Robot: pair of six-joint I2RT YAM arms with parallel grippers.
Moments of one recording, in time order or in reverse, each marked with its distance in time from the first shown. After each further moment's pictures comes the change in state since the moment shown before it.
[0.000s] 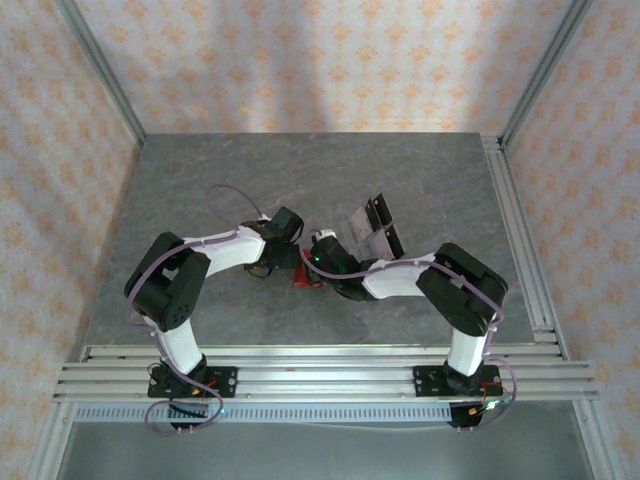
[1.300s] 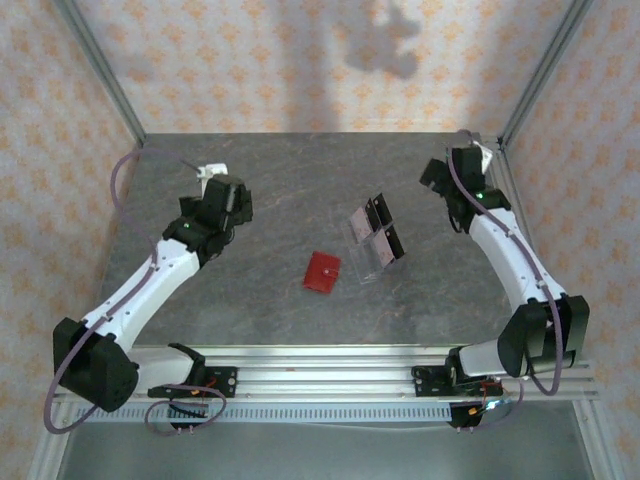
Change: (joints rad) left arm 0.178 -0.549 -0.018 0.054 -0.373 0.343; right arm -0.793 -0.440 0.278 -0.616 0.256 -0.124
